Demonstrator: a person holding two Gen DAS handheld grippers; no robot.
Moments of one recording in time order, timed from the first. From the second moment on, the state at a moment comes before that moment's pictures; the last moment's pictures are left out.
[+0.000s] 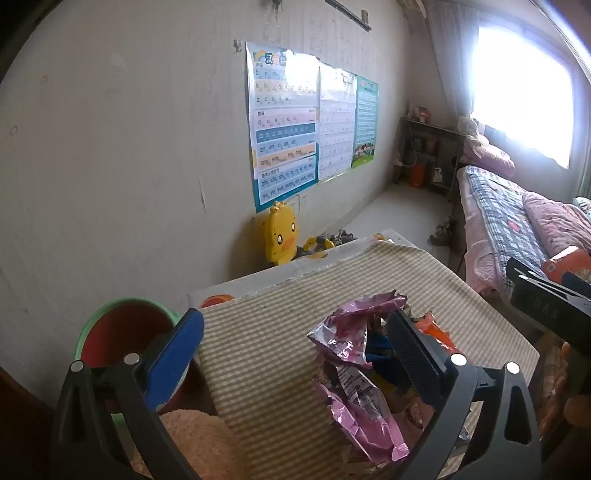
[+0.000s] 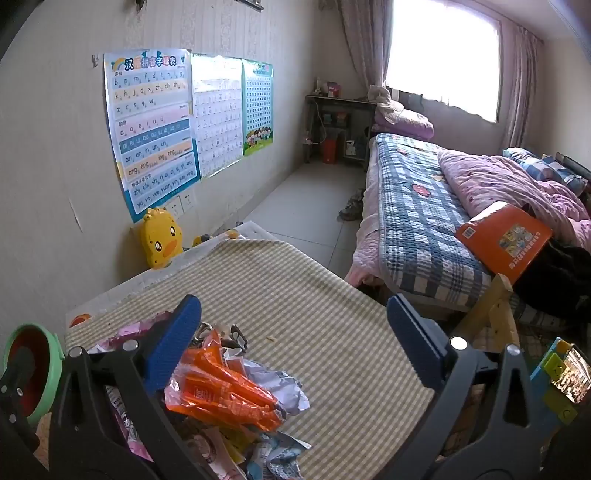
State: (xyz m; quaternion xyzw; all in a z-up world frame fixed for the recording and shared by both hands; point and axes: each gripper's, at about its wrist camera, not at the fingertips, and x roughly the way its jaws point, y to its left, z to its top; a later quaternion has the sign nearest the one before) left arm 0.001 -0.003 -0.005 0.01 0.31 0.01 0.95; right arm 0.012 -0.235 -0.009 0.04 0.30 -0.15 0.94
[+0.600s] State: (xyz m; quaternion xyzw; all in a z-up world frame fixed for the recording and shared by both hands) left arm 0.001 0.000 0.002 0.01 0.30 0.01 0.95; right arm 0.013 -0.239 -0.008 0.05 0.30 -0.15 0.94
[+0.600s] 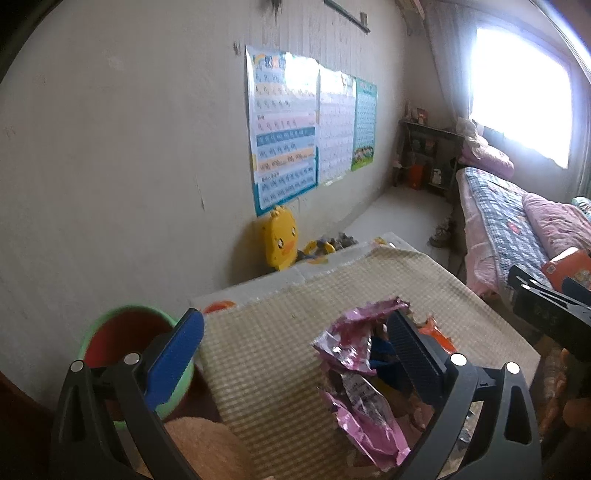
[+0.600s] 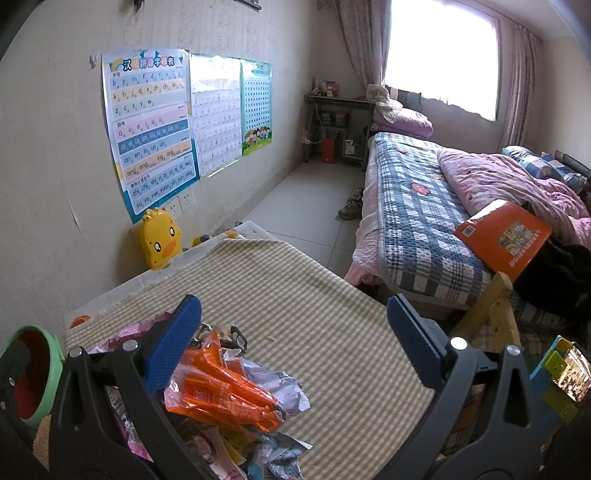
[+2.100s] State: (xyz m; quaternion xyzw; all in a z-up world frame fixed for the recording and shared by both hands) left arm 0.001 0.002 0.009 0.00 0.31 -0.02 0.95; right arm 0.013 -0.239 -0.007 0.05 0.30 -0.16 0.94
